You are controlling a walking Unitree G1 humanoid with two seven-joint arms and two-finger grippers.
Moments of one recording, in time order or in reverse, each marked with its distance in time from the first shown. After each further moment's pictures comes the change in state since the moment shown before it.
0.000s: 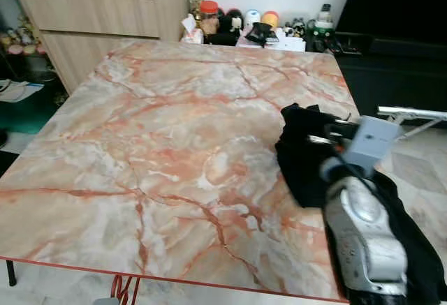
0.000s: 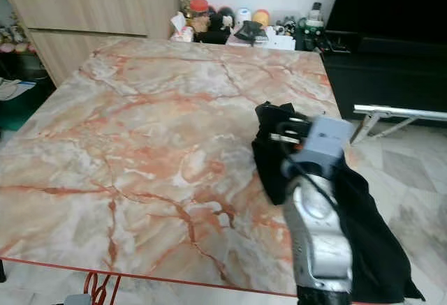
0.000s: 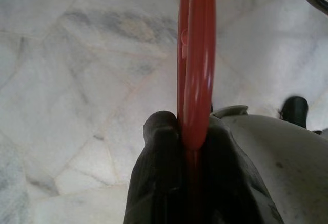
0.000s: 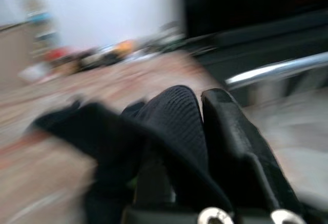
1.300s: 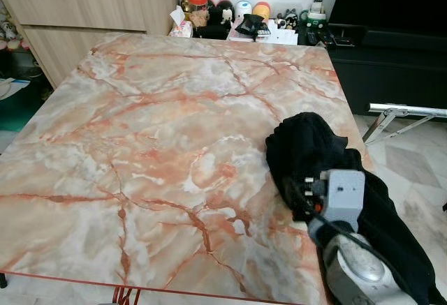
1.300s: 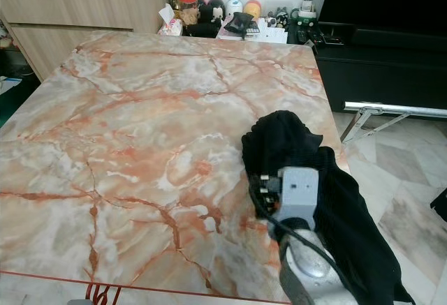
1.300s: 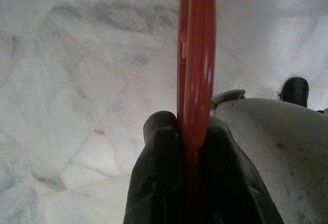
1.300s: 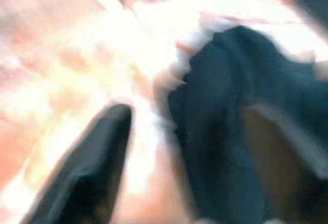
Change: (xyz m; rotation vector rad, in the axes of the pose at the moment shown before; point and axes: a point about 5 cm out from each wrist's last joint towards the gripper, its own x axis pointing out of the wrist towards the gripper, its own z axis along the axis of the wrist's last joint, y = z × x) left arm -0.002 0.004 -0.007 0.057 0.035 -0.007; right arm -0.074 0.039 -0.017 0.160 0.297 0.416
